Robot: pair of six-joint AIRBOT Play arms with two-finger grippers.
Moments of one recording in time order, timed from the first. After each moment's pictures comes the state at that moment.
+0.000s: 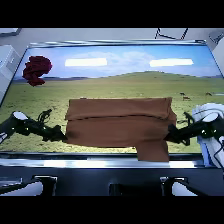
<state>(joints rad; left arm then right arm) 0.24 -1.38 0.77 0.92 -1.35 -1.21 -0.40 -1.30 0.80 -1.10 1.37 1.43</state>
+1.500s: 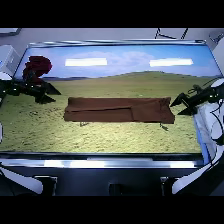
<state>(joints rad) 0.29 -1.83 1.70 0.81 -1.52 -1.43 -0.44 -1.99 1.76 -1.08 1.61 1.58</state>
